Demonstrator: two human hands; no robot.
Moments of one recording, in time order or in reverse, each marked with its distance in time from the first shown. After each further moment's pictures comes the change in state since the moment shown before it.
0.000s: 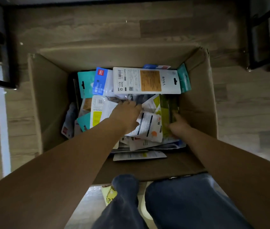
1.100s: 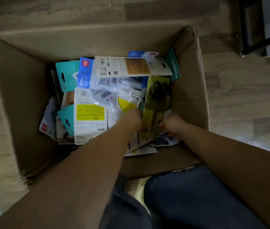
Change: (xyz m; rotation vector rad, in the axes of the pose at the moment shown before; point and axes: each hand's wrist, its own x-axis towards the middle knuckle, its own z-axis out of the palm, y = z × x) left_hand 0.038 0.054 0.044 -0.670 -0.234 -0.280; right_hand 0.000 0.019 -0.004 -0.060 -0.150 0.123
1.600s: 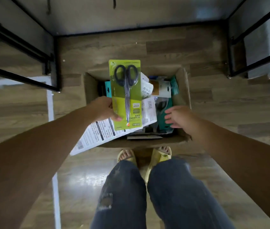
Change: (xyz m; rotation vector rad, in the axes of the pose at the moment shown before) left_hand -0.232 -0.036 -0.162 -0.276 0.121 -0.004; right_hand -0.226 -0.072 -0.038 0.351 0.007 -0.059
